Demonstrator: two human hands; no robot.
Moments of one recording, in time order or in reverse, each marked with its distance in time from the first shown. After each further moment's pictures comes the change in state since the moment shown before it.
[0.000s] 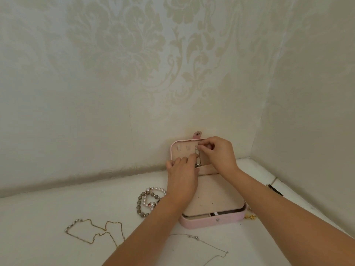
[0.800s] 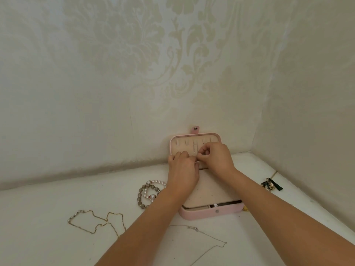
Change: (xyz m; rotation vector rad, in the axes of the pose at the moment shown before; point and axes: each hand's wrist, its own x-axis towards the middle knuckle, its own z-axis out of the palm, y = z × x) left_hand 0.001 -0.001 -0.002 0.056 -0.106 -0.035; right_hand -0.019 0.001 0.010 -0.140 -0.160 0.162
